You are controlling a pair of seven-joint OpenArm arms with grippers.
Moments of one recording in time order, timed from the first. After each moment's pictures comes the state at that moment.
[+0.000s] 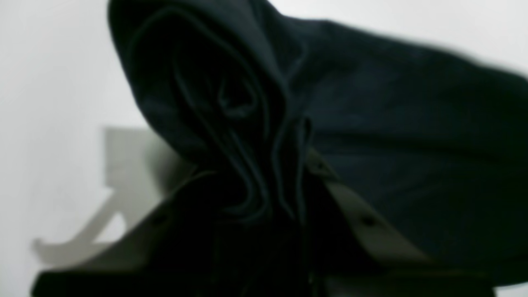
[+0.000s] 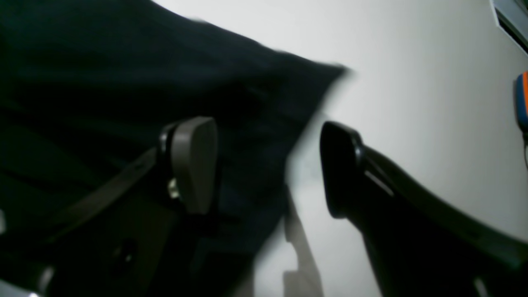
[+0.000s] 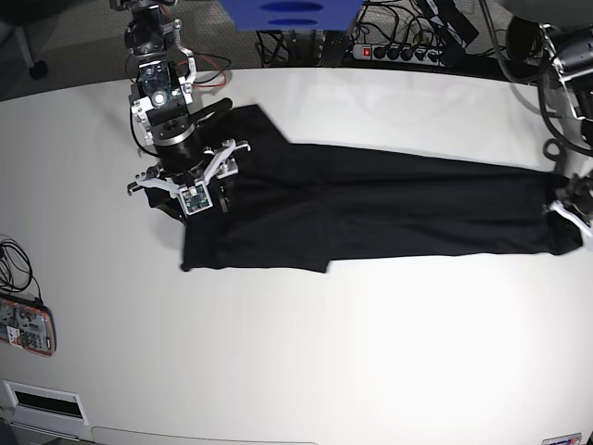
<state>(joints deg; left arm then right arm) -8.3 -40.5 -19.9 46.3 -35.6 -37.5 35.6 -21.7 8.5 -5.3 110.3 -8.3 10.0 -28.4</state>
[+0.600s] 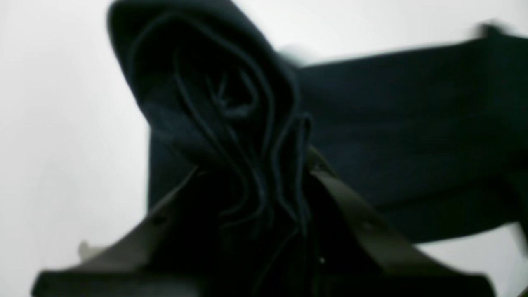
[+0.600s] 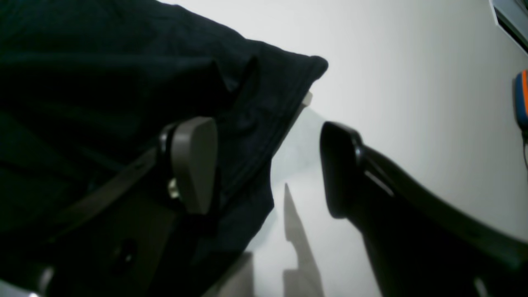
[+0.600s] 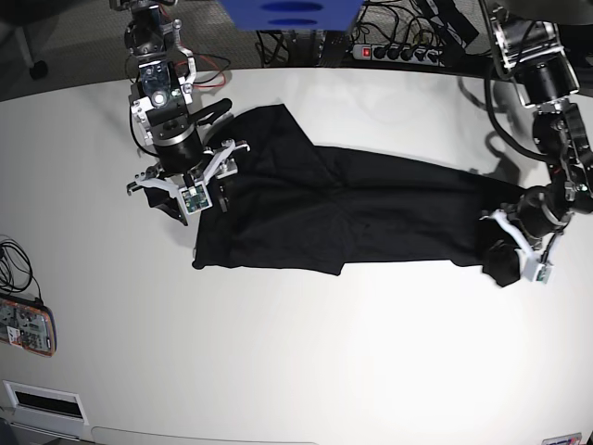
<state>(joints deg) -2.9 -21.6 -25.0 83.1 -35.7 -37.5 58.0 -21.8 8.5 -5.4 110.3 -8.2 10.0 -28.7</state>
